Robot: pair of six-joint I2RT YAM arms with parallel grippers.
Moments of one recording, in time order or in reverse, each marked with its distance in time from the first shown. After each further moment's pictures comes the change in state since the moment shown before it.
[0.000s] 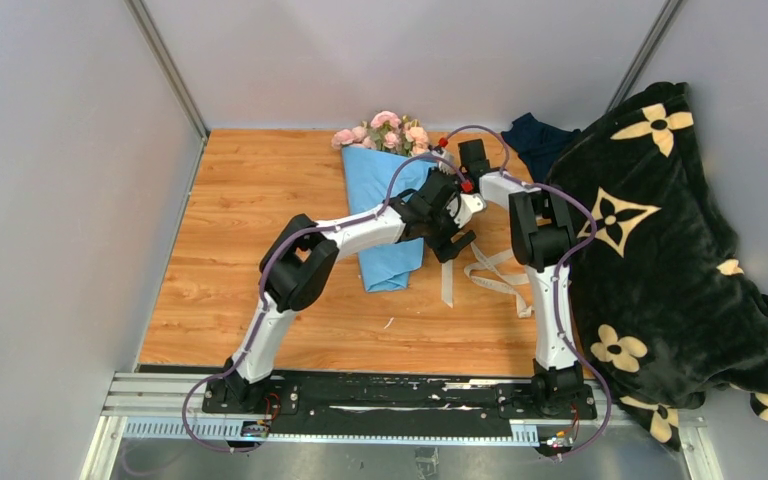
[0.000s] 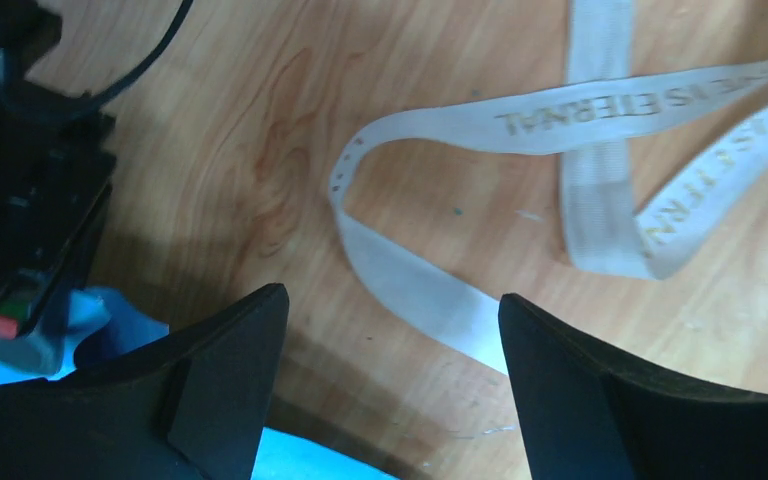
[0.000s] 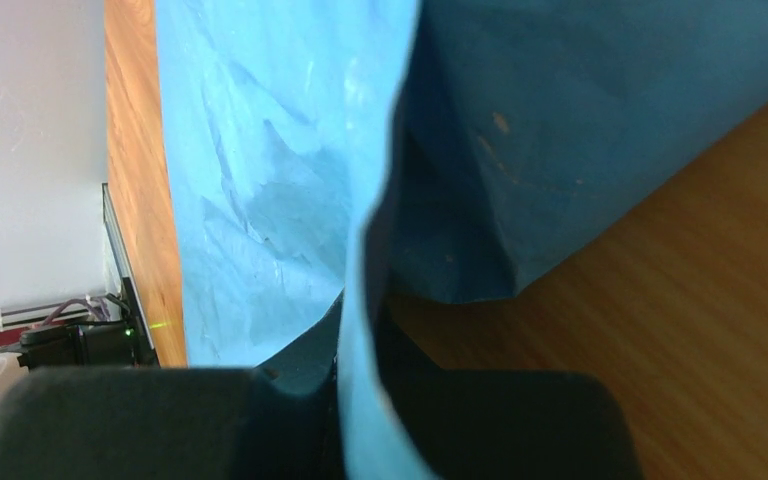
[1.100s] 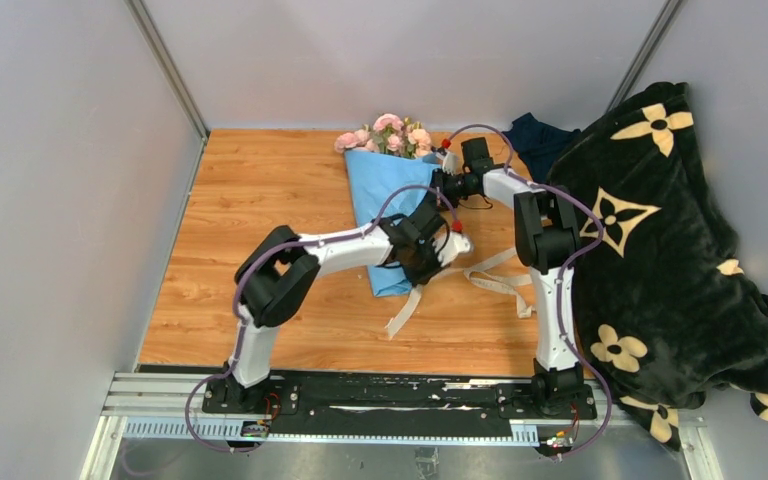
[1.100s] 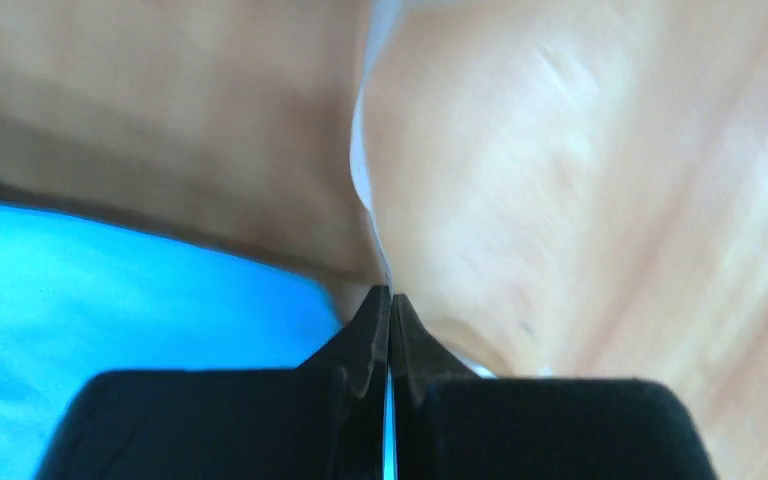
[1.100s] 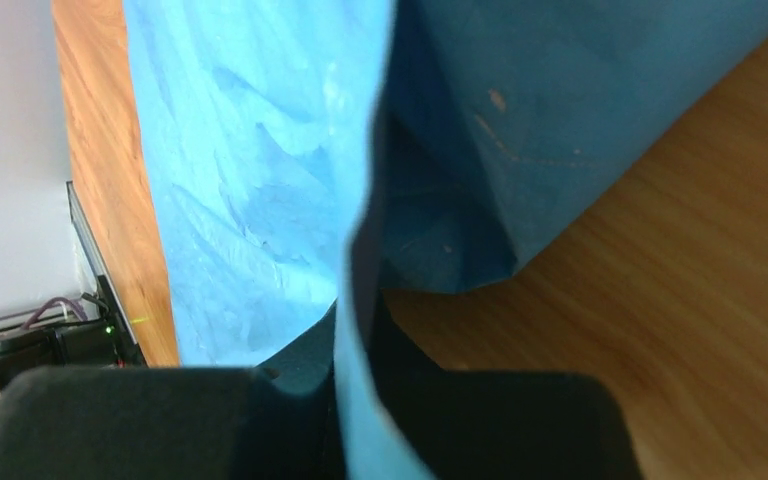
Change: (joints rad) left arm -0.029 -0.091 -0.195 -0.074 0.022 0.000; right arm -0.019 -0.019 0.017 -0.127 0.037 -0.095
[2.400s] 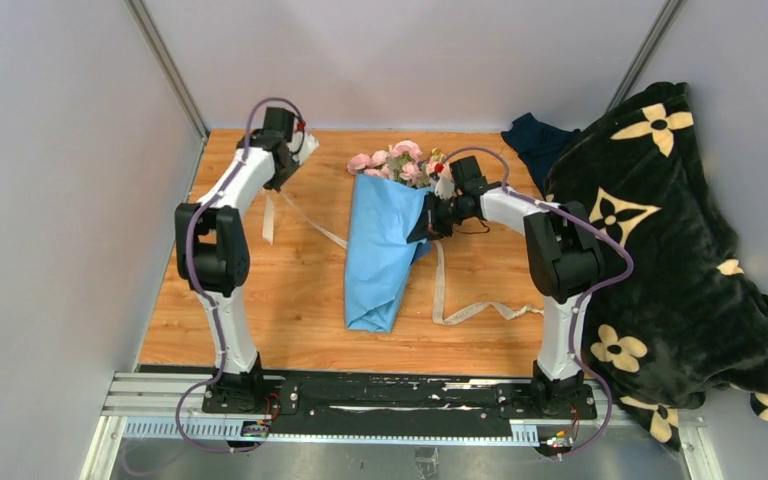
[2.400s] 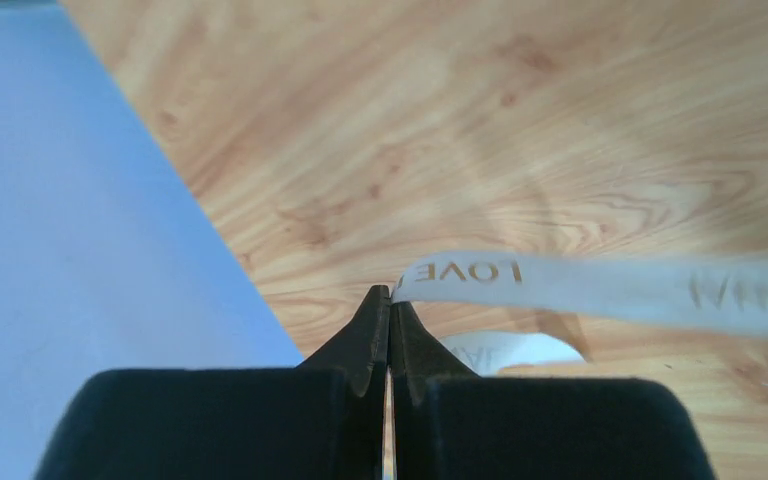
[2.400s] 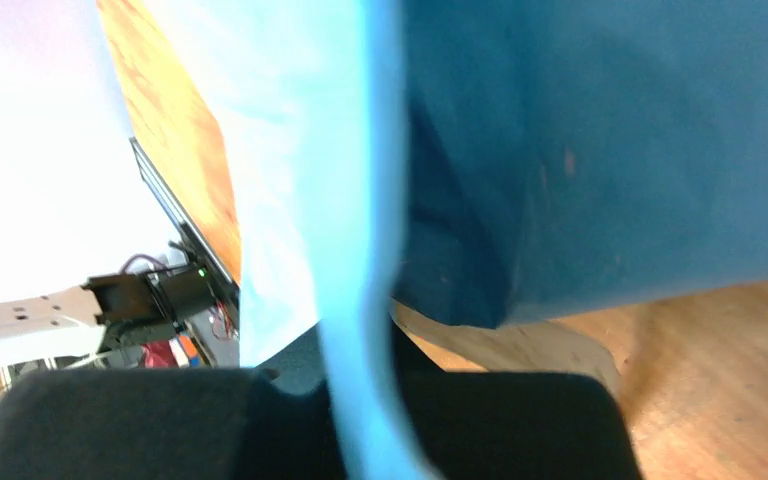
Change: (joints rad) left arm 0.732 -0.053 0.197 -0.349 -0.565 0.407; right arm 0.111 -0.350 -0.362 -0.033 0.082 0.240
